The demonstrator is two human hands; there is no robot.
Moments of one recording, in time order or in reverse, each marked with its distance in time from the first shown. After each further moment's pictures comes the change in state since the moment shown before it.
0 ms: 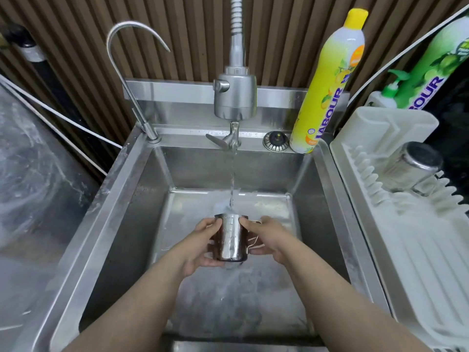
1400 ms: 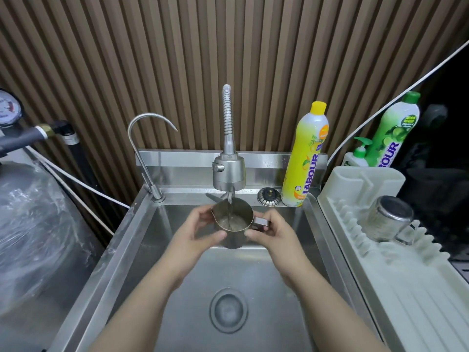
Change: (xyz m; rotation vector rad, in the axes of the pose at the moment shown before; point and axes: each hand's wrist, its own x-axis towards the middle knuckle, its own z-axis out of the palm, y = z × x) left_hand -0.064 0.101 0.004 0.271 0.025 0.795; right_hand -0.062 -0.082 -0.020 0.203 0.063 -0.724
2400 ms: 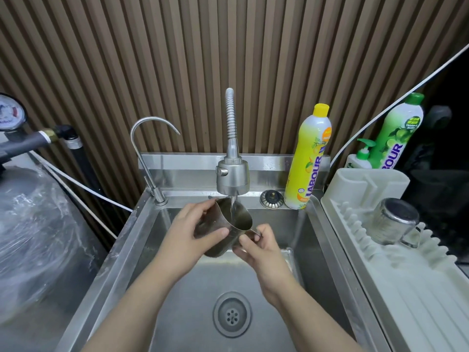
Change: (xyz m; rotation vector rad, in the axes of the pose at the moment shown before) left_hand 0.003 0.018 -0.012 0.408 0.100 0.161; right_hand -0.008 0.023 0.034 0.318 -0.025 0.110
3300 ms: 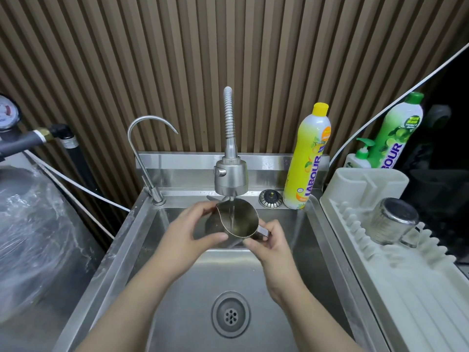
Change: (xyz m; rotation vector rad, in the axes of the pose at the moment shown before) left_hand 0.004 -0.002 -0.002 -0.020 -0.075 0.083; right_hand -0.002 -0.009 -0.010 -0.051 0.020 -0.144
